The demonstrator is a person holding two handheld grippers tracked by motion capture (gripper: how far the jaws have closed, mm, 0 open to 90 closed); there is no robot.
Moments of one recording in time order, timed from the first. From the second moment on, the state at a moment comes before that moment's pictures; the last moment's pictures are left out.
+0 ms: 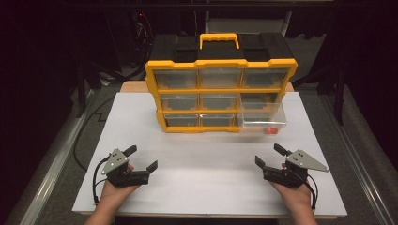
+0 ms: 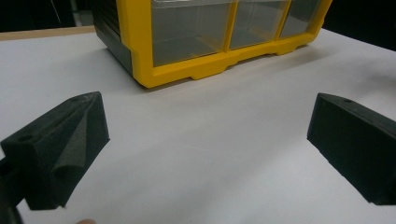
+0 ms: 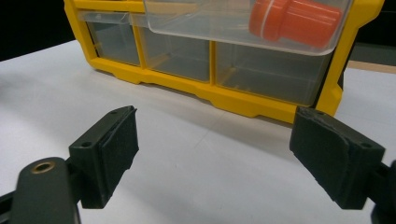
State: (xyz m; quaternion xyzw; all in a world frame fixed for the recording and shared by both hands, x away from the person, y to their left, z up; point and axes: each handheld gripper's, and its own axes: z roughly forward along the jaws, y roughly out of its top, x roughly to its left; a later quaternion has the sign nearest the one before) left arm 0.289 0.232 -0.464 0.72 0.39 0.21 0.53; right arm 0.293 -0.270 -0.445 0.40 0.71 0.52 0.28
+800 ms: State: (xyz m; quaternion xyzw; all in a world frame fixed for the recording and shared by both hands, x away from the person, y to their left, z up) left arm 0.289 0.233 -0.465 0.72 0.39 0.21 0.54; right arm 0.293 -0.269 -0.446 0.40 0.71 0.51 0.28
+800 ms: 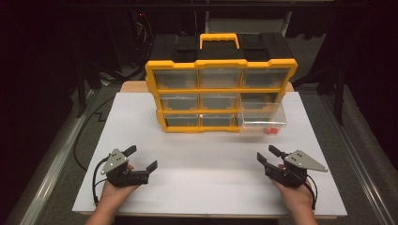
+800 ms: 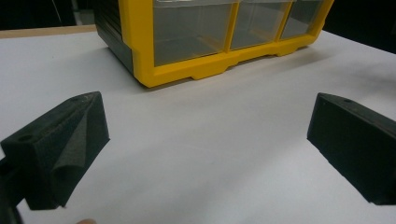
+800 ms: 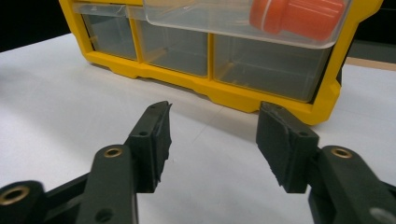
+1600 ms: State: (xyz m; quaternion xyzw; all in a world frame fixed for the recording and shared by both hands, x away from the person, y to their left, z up) left arm 0.290 0.233 -0.466 0.72 0.39 0.21 0.54; right arm 0.291 -0.271 -0.443 0.40 0.71 0.50 0.28
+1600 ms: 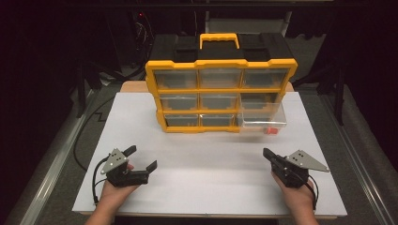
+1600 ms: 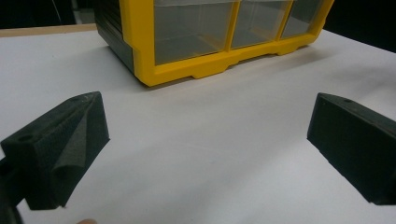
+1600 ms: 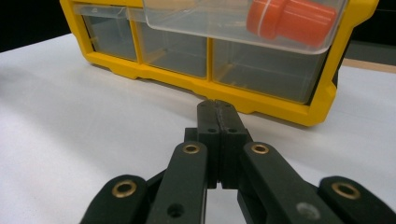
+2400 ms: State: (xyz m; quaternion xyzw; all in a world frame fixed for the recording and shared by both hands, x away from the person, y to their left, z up) left arm 0.290 0.233 -0.466 0.72 0.39 0.21 0.54; right arm 0.290 -0.254 -0.434 0.36 0.72 0.52 0.29
